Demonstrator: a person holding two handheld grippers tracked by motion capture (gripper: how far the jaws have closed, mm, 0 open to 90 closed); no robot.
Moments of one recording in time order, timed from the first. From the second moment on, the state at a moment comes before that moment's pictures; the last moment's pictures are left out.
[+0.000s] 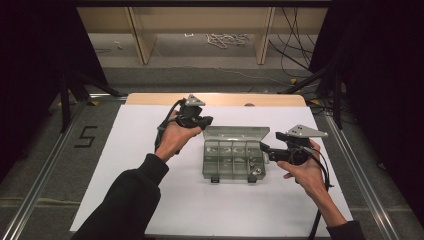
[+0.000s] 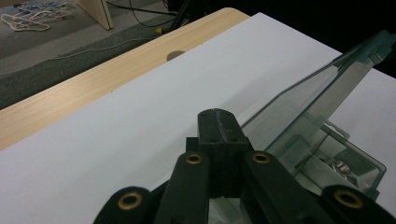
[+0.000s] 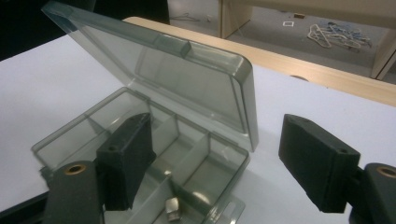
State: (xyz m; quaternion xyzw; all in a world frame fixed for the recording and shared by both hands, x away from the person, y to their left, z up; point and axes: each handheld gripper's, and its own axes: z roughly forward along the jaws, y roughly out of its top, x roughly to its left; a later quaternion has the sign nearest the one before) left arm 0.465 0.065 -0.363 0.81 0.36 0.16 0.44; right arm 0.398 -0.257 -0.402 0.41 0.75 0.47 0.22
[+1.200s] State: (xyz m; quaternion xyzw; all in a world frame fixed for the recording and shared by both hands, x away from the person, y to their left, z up) left arm 0.399 0.072 -0.415 0.80 0.33 0.14 0.48; right arm 0.356 -0.248 -0.385 0.35 0.76 0.50 0.21
